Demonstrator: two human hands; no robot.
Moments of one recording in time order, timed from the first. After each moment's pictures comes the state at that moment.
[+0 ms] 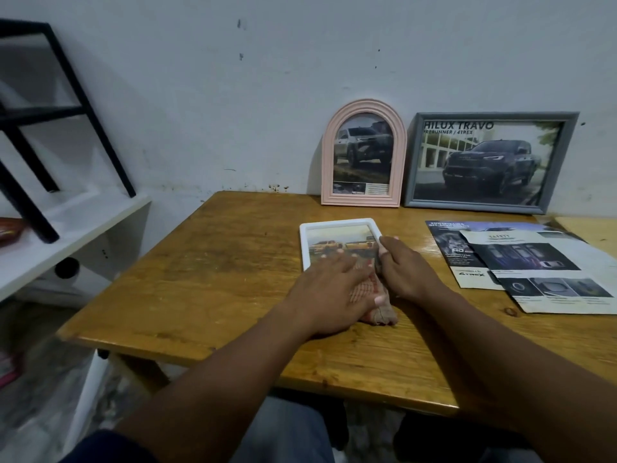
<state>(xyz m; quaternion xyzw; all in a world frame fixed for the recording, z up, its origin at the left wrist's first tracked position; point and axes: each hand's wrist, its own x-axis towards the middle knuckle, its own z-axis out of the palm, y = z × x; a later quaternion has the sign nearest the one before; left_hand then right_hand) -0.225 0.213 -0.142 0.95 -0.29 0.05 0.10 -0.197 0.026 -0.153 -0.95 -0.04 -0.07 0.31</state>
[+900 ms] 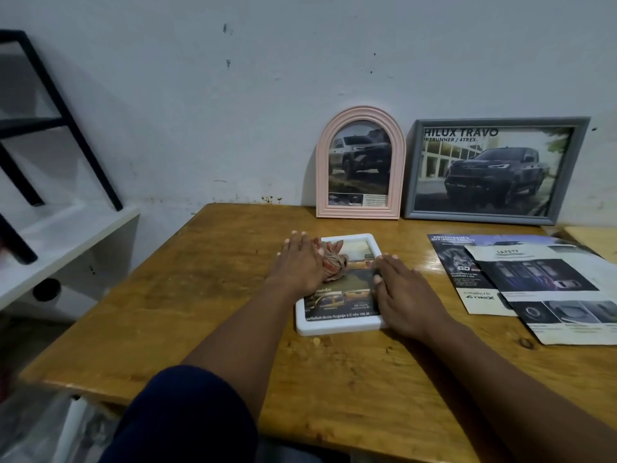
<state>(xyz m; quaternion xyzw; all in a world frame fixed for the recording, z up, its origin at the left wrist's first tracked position) -0.117 0.227 -0.152 0.98 -0.05 -0.04 0.18 -0.195 0.024 -0.169 -0.97 -0.08 -0.07 0.21</state>
